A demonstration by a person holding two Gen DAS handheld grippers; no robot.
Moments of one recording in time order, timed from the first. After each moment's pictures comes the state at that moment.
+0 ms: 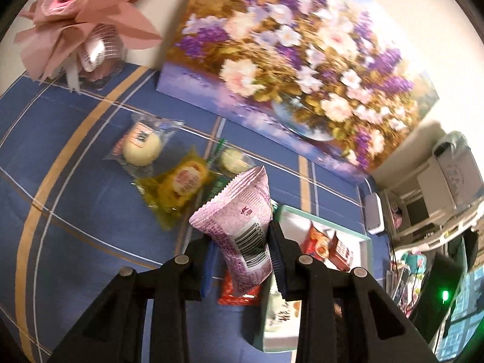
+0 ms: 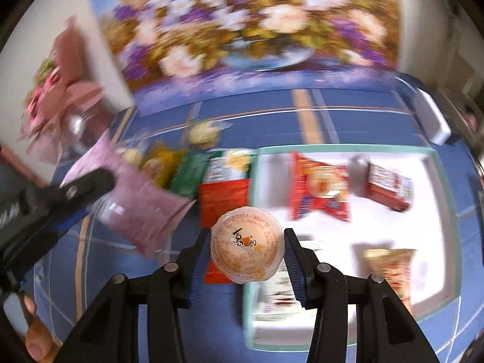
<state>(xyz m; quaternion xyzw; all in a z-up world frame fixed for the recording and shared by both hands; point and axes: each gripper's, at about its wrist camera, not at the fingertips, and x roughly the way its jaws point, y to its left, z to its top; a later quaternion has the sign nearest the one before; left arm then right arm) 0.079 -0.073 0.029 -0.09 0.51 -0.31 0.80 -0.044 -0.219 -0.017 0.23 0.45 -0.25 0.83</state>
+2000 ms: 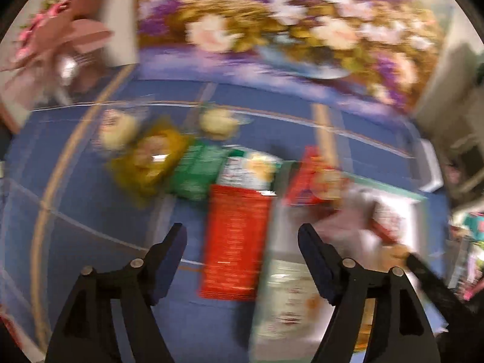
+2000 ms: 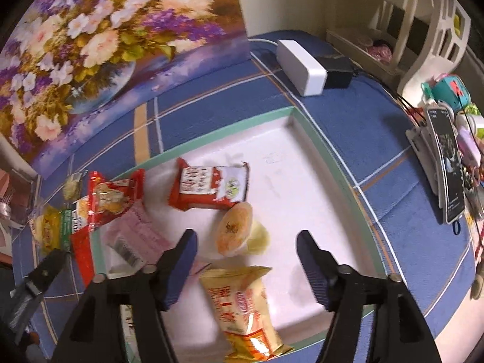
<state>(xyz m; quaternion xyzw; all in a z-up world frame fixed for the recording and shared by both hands) 0.041 -0.161 -0.012 0.08 0.53 -0.20 0.82 -0.121 -0.337 -0.036 0.29 0.45 -0.37 0.76</state>
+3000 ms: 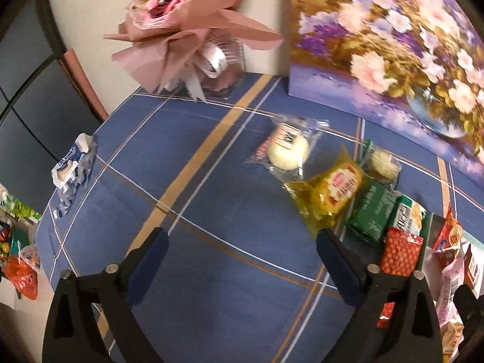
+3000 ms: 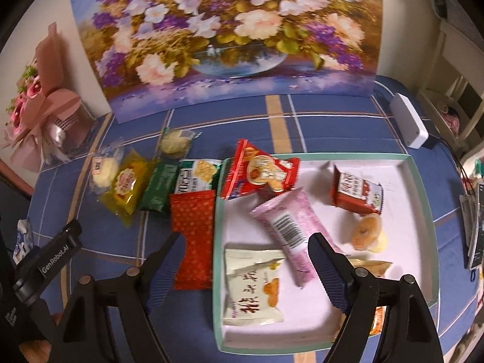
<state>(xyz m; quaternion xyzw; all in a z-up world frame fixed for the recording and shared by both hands) 0.092 -0.035 -0.008 0.07 0.48 -0.01 0.87 -0.034 -0.219 -0.007 0.19 0.46 -0.25 0.83</state>
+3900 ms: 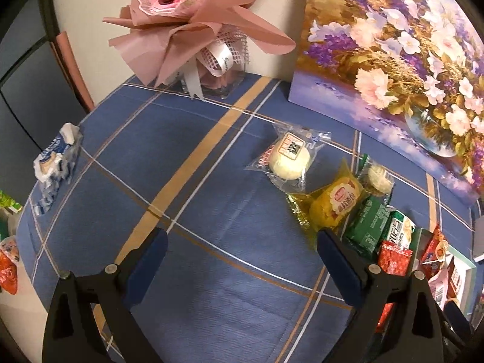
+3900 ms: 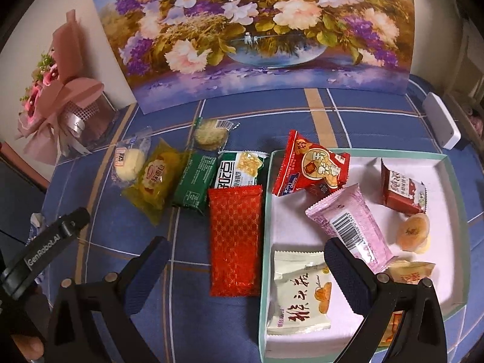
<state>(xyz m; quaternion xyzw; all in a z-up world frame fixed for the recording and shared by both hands) 0.109 -0.014 -0.008 0.02 0.49 -0.06 0.87 -0.009 -0.202 -0.026 0.21 0.46 -0.21 0.84</state>
